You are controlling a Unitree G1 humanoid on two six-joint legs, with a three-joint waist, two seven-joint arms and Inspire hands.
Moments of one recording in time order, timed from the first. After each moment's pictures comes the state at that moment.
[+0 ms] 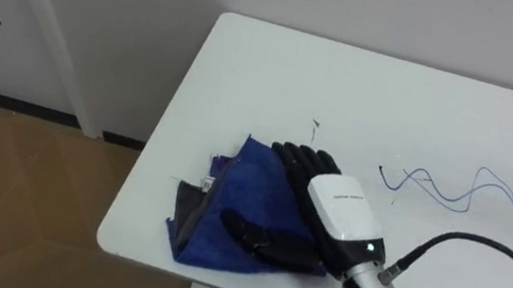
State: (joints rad) left arm 0.22 0.25 -0.17 0.92 0.43 0.06 0.06; right arm 0.22 -0.38 0.45 0.00 -0.94 -0.07 -0.26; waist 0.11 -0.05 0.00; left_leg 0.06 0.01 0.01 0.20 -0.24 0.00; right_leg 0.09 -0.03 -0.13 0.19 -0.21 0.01
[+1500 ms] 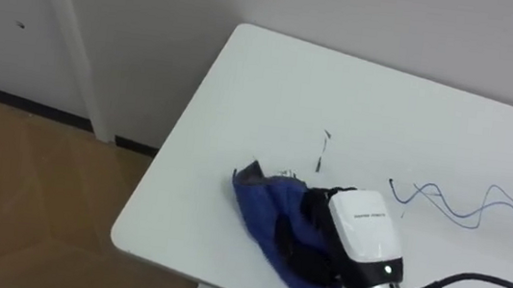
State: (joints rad) left arm 0.21 0.25 -0.16 0.90 0.48 0.07 0.03; right arm 0.21 -0.38 0.42 0.22 -0.98 -0.15 -0.58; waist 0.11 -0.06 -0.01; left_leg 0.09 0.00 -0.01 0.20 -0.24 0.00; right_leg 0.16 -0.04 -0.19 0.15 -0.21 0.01
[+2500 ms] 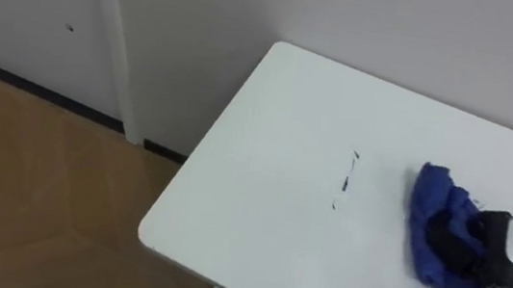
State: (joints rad) left arm 0.39 0.26 0.16 0.80 0.52 0.14 0.02; right arm 0.05 -0.39 -0.14 0.80 -0.51 -0.15 -0.56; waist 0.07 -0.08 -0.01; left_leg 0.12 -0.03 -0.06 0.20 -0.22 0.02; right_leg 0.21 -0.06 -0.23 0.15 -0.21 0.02
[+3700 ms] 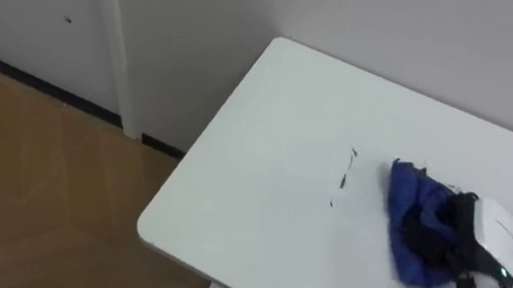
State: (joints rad) left arm 0.41 0.24 0.12 0.78 0.52 0.16 0.03; right arm 0.06 -0.38 -0.04 0.70 -0.54 -0.12 -0.52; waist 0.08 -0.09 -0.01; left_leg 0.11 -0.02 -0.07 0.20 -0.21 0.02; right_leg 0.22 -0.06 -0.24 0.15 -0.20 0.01
